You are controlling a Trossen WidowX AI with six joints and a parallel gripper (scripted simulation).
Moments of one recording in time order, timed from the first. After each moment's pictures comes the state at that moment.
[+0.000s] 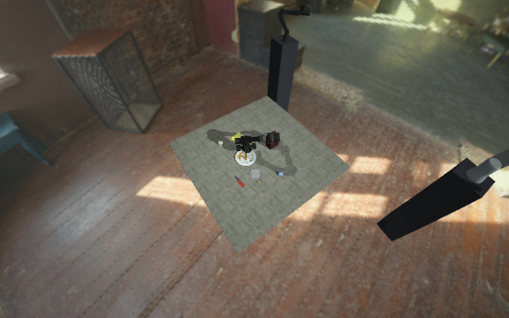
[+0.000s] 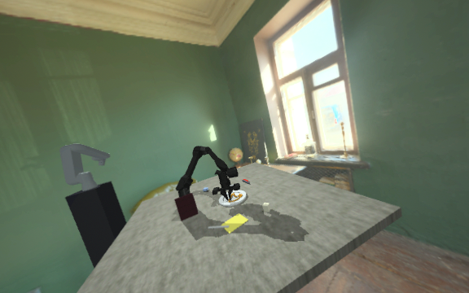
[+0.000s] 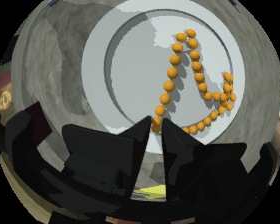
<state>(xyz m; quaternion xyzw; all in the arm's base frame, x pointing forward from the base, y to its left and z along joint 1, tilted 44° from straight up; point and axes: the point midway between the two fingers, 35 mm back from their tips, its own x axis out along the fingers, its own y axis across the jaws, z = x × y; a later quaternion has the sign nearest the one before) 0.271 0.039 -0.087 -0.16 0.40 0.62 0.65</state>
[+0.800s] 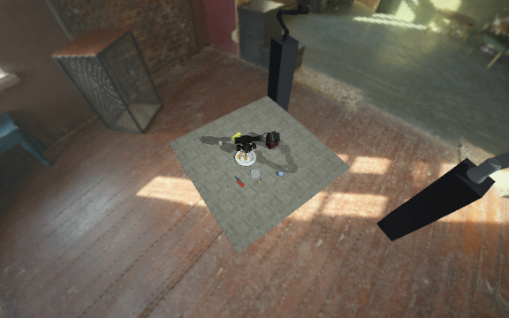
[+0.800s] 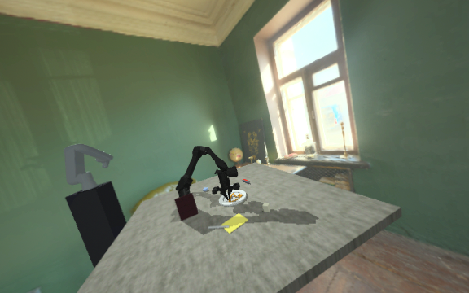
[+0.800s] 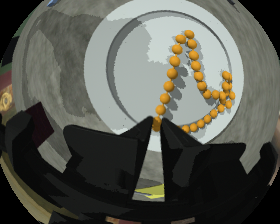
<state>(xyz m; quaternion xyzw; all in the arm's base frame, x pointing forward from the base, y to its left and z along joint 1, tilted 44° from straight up) 0.270 0.037 -0.084 -0.16 0.40 0.62 0.65</state>
